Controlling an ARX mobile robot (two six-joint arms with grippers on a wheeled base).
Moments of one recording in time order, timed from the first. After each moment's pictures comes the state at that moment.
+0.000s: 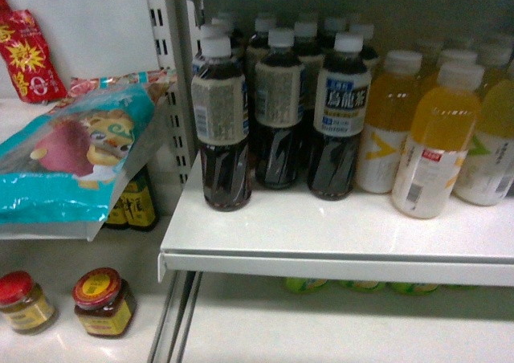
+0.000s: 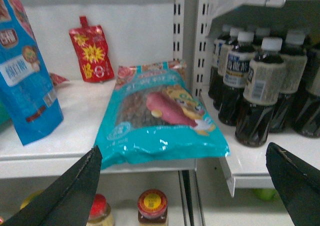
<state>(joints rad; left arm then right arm) 0.00 0.01 0.01 0.00 0.00 0.00 -0.01 0.00 0.01 0.00 0.00 0.00</state>
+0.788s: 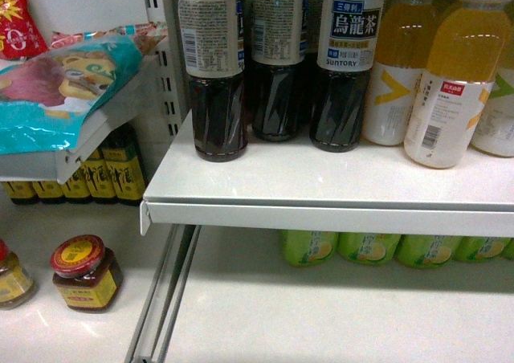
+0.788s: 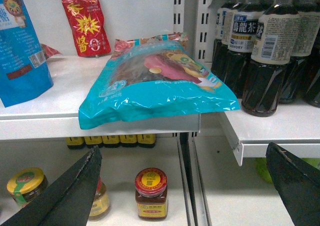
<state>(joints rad) 0.00 0.01 0.01 -0.01 0.00 0.00 -0.01 0.00 0.01 -0.01 0.00 0.00</state>
